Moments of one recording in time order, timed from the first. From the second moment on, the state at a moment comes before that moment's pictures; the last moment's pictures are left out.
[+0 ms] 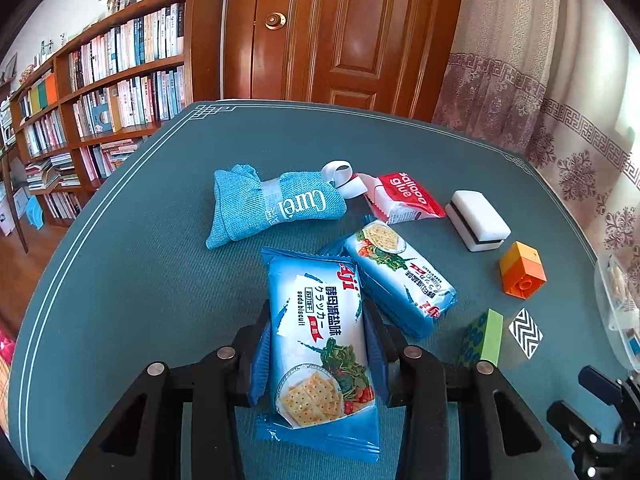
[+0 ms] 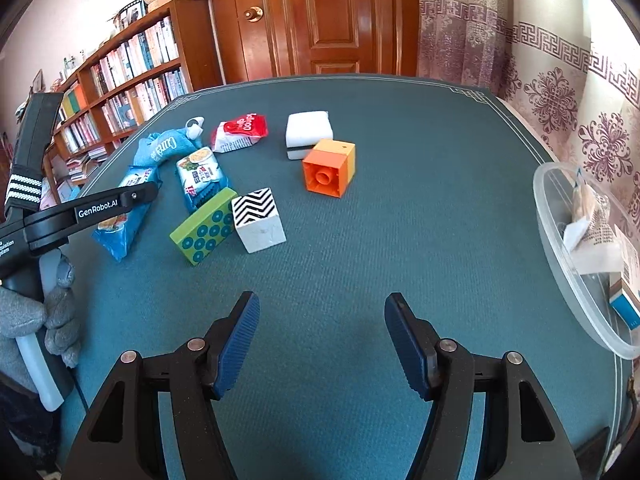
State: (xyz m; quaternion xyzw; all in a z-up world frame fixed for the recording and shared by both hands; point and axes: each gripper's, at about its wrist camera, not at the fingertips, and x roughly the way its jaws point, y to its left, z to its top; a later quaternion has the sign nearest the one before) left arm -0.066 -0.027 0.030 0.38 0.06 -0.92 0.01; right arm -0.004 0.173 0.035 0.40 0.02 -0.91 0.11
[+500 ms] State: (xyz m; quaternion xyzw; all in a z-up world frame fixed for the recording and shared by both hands) left arm -0.057 -0.023 0.039 0.37 0.09 -0.92 -0.02; right arm -0.059 0.137 0.021 0.41 0.04 -0.90 0.12
